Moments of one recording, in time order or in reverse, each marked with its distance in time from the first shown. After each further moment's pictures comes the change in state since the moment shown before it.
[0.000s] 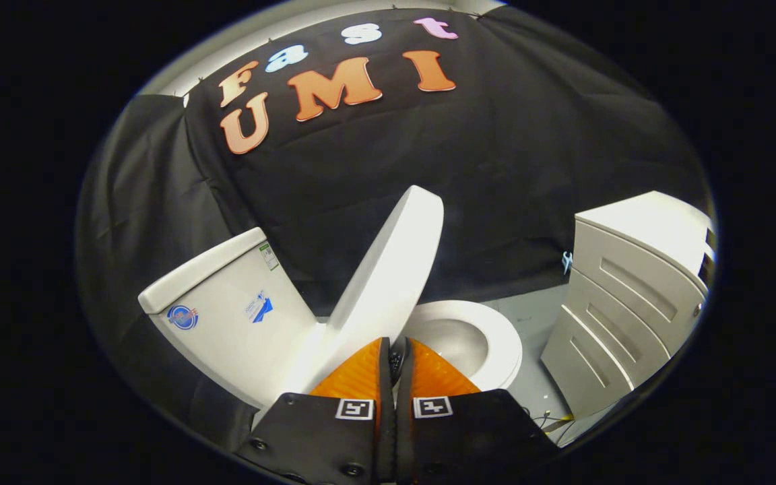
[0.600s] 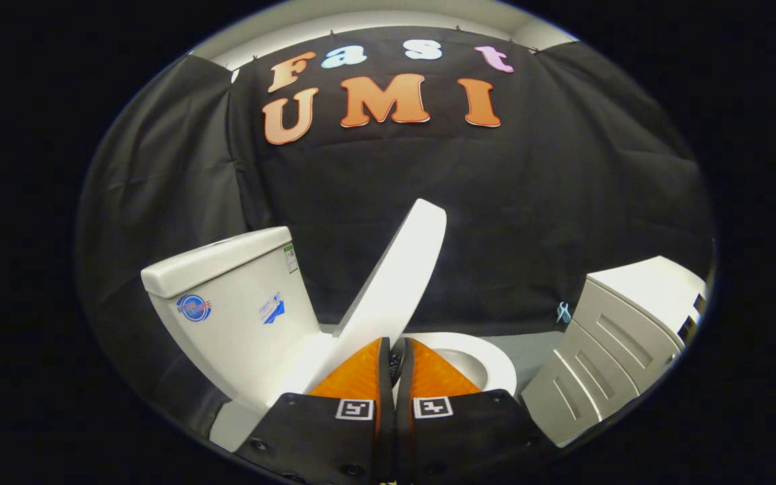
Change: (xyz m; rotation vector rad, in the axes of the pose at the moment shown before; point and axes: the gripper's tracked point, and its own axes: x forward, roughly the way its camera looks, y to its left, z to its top) arm -0.007 0.057 0.026 -0.225 -0.085 -0.008
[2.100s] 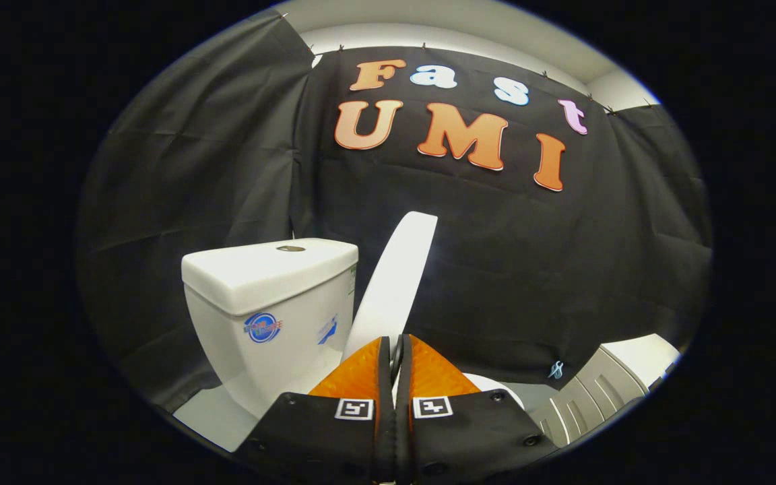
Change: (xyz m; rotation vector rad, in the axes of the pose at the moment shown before) arm 0.002 0.152 0.043 -0.263 -0.110 0.069
